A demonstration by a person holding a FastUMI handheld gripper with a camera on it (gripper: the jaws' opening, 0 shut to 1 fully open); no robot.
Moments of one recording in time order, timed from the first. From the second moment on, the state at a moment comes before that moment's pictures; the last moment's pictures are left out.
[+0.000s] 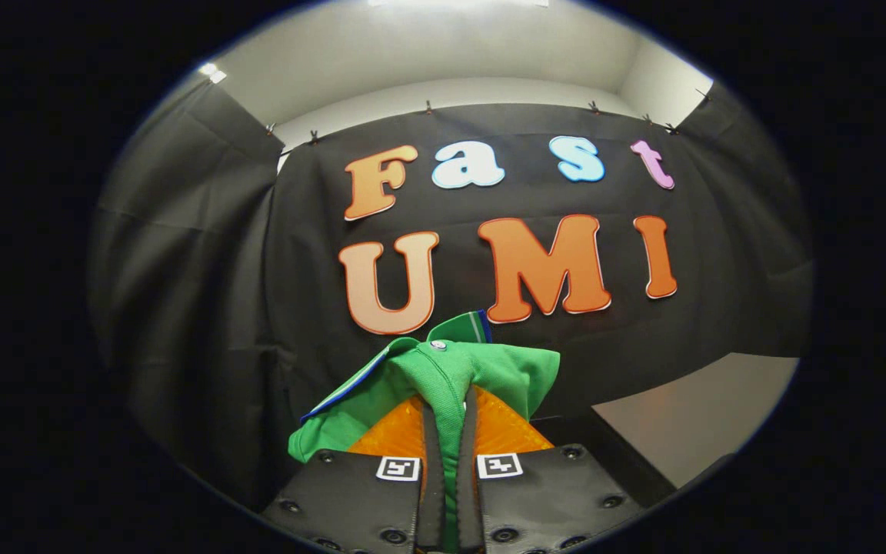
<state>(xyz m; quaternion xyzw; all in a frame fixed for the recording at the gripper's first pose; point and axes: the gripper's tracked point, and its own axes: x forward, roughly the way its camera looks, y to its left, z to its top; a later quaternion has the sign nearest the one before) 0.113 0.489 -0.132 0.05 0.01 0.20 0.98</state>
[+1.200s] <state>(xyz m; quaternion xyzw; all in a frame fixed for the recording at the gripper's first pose) 0.109 0.520 -0.536 0.03 0.48 0.10 0.87</state>
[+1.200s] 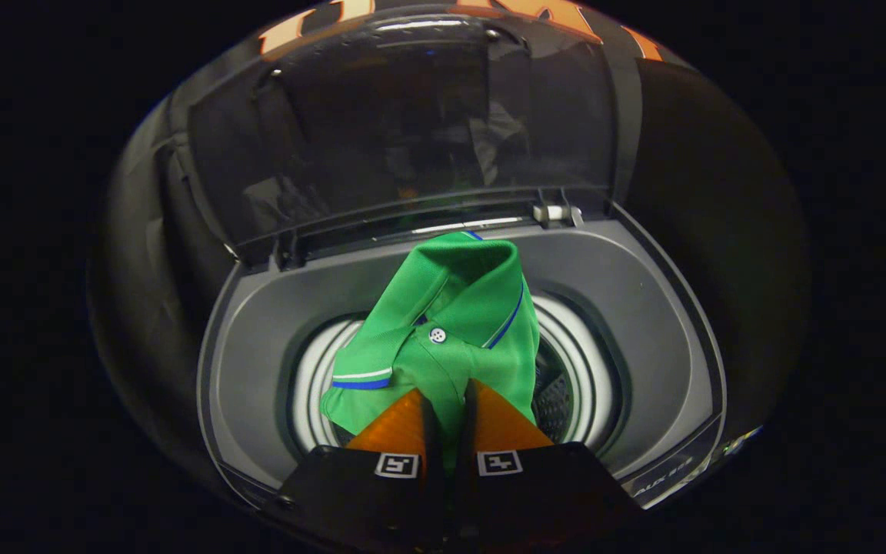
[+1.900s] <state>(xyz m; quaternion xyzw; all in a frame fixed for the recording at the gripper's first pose) 0.133 0.530 -0.531 0.05 0.48 0.10 0.87</state>
